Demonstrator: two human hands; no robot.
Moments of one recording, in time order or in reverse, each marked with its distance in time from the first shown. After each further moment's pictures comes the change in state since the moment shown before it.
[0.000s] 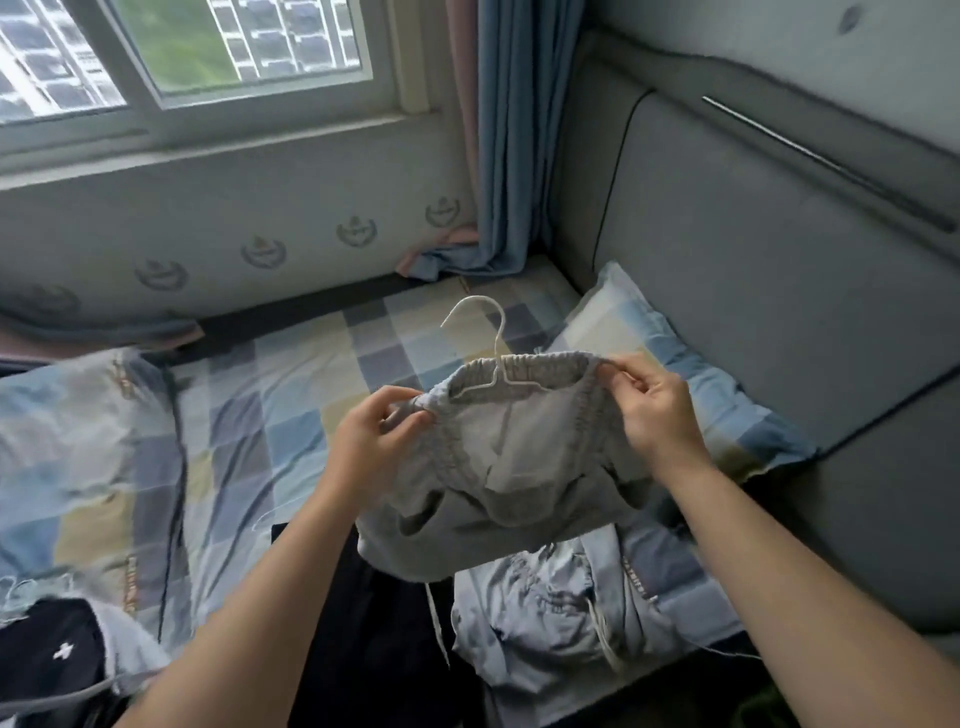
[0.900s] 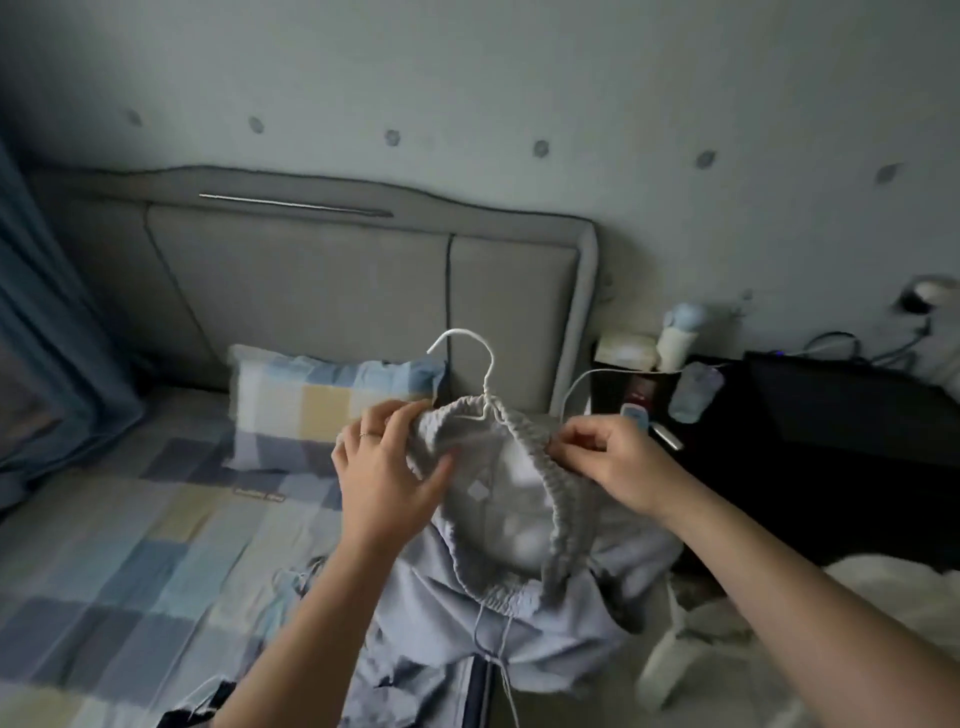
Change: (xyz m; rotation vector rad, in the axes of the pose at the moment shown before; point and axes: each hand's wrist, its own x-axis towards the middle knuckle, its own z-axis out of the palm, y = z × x) left_hand -0.158 0.120 0.109 0.145 -0.493 0.860; right_hand -0.350 -0.113 -0.080 -0.283 0.491 0.281
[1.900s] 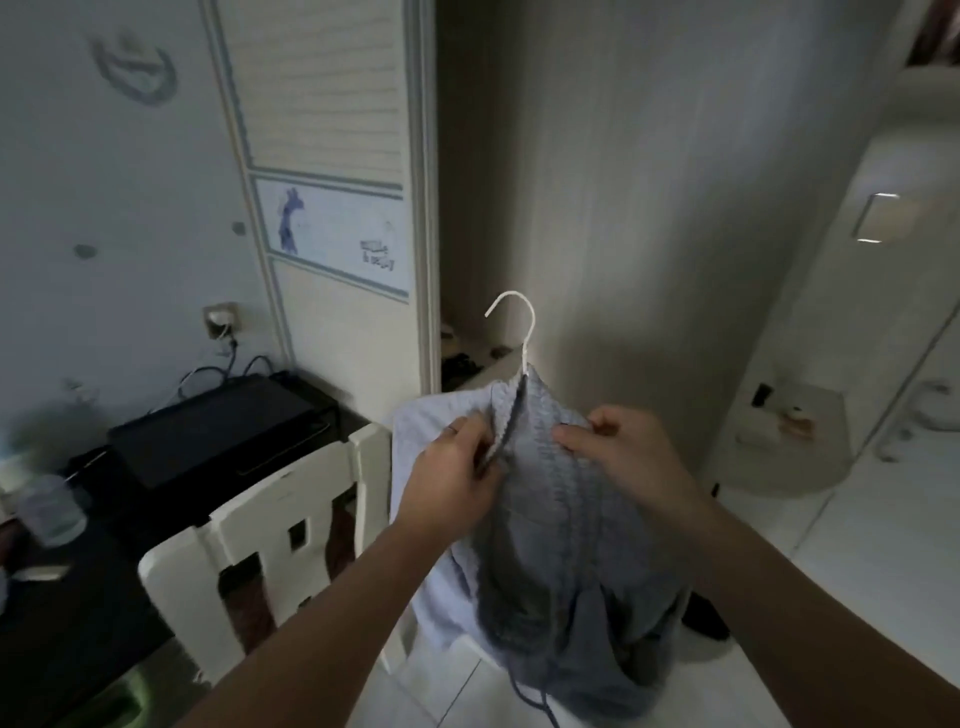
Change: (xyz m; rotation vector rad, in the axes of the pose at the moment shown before) left_hand -0.377 0.606 0.150 -0.728 -0.800 1.046; right_hand -0.679 -0.028 -0.273 -0.189 1.419 0.500
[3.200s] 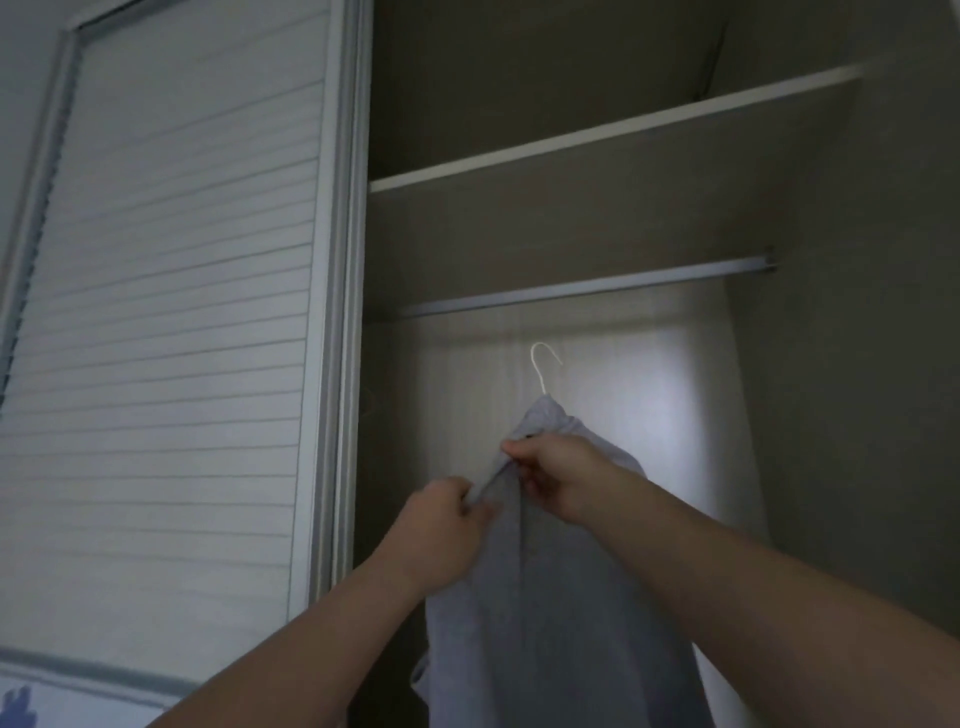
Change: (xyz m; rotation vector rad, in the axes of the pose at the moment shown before) left_hand 0.533 0.008 -0.140 -0.103 -0.027 0.335; right_hand 0.469 -0.278 -0.021 0.494 0.259 0.007
